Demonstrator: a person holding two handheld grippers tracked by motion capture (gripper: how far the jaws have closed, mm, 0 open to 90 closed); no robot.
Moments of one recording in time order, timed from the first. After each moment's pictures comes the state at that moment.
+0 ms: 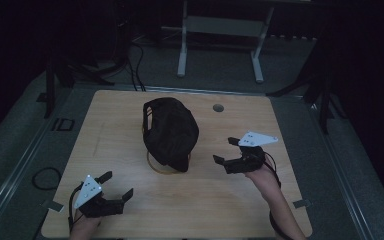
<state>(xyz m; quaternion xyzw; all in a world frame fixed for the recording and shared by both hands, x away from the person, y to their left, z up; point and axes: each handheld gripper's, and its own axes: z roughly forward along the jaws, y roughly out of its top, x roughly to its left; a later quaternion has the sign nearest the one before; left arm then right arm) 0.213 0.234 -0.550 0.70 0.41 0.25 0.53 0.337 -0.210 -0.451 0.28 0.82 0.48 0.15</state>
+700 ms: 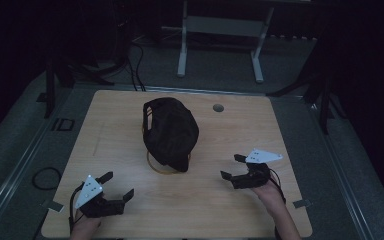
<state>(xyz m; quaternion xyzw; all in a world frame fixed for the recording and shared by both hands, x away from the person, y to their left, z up) 0.213 0.233 -0.551 0.70 0.40 0.25 0.53 0.321 -0.241 -0.506 0.30 0.82 0.47 0.13</state>
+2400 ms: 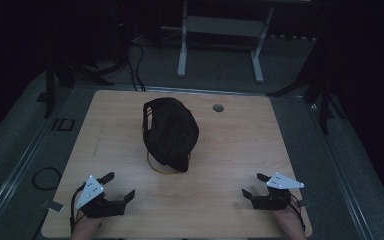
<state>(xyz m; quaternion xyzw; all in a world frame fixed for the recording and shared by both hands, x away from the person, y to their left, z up) 0.213 0.232 -0.553 0.71 0.40 0.24 0.53 0.274 -0.304 -0.551 0.34 0.81 0.44 0.19</state>
